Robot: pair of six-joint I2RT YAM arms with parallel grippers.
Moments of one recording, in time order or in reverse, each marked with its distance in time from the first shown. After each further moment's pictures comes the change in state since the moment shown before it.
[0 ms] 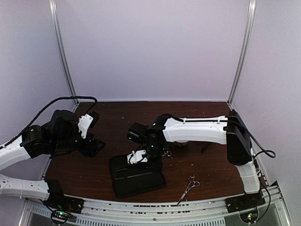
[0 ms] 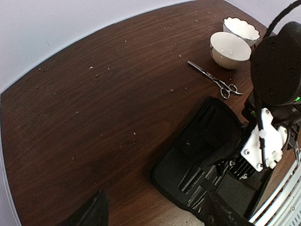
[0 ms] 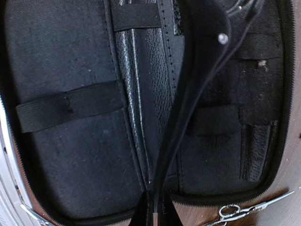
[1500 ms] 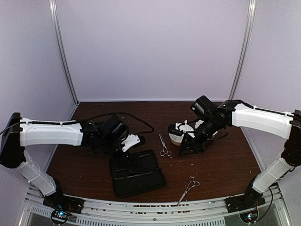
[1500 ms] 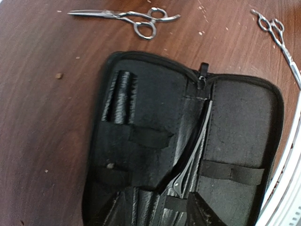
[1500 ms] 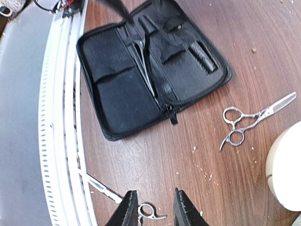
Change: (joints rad) left arm -0.056 0.636 0.163 0.119 0.314 0.306; right arm -0.402 -0.674 -0.657 0.232 -0.492 0.095
